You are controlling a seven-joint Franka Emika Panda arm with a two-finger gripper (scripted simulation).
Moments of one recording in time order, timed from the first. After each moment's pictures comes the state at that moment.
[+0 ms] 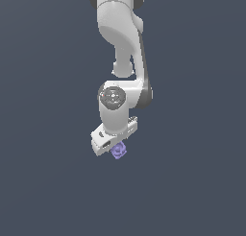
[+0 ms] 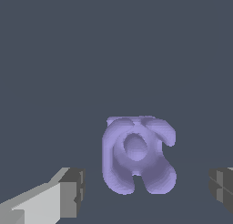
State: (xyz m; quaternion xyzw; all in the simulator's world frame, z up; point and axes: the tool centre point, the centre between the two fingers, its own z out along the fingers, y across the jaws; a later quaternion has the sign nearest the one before) arm 0.065 -0.026 0.092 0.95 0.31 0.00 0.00
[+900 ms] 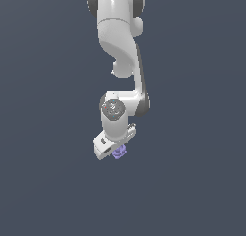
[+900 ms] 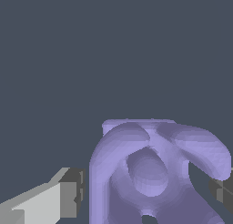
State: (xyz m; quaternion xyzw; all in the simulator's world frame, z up) arm 0.064 -0.027 0.044 0.95 0.32 0.00 0.00
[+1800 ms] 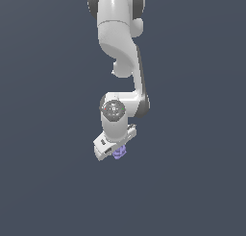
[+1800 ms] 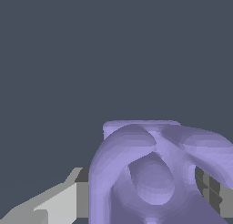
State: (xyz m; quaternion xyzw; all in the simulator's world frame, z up) arm 0.065 -0.027 0.040 0.95 0.32 0.00 0.00
